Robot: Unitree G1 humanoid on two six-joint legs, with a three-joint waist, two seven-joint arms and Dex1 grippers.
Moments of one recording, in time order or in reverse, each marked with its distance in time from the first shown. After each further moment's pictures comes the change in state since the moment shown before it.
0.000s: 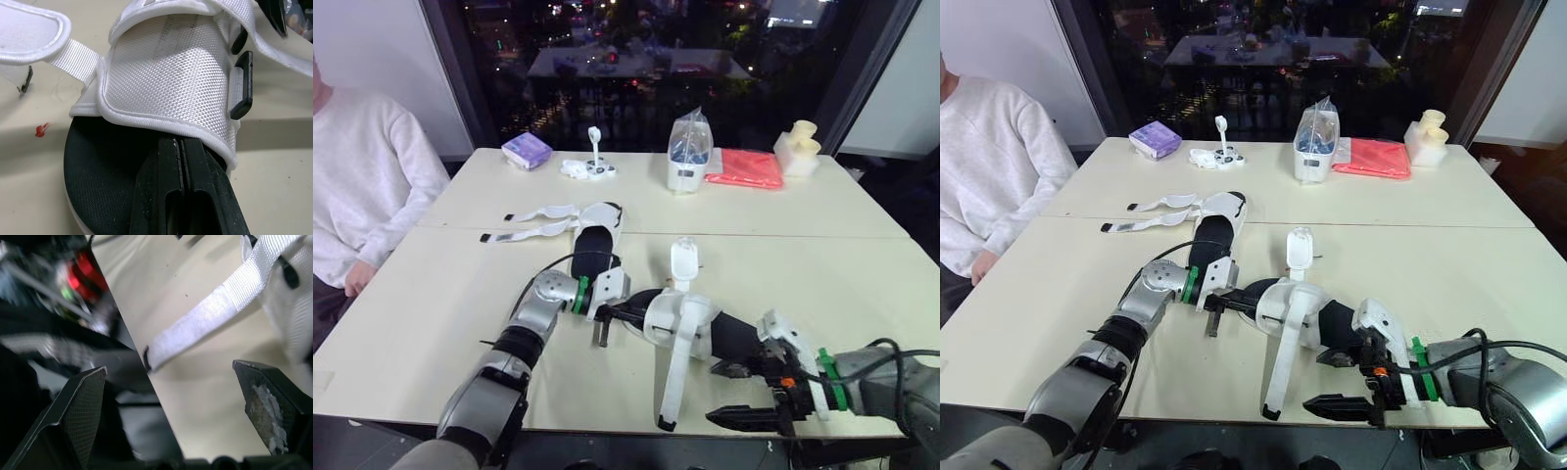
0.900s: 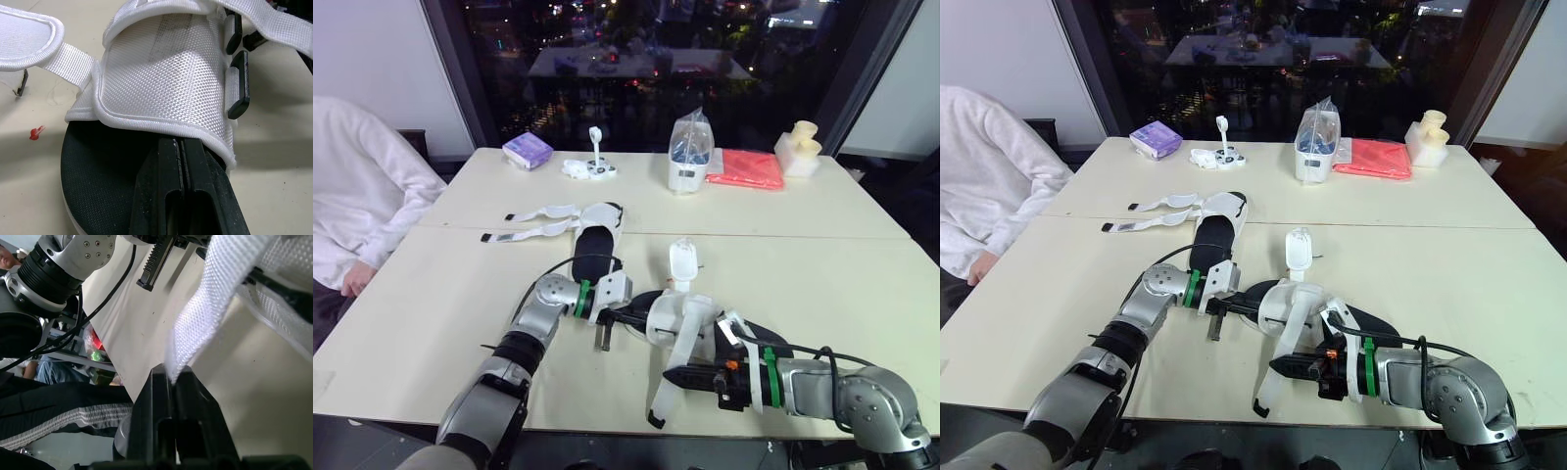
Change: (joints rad) left arm 0.022 -0.004 -0.002 -0.036 -0.001 0.016 0.012; right arm -0.127 0.337 0.009 0.138 0.173 0.227 -0.344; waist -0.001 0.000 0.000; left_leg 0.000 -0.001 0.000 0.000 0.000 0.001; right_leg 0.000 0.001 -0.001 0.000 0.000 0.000
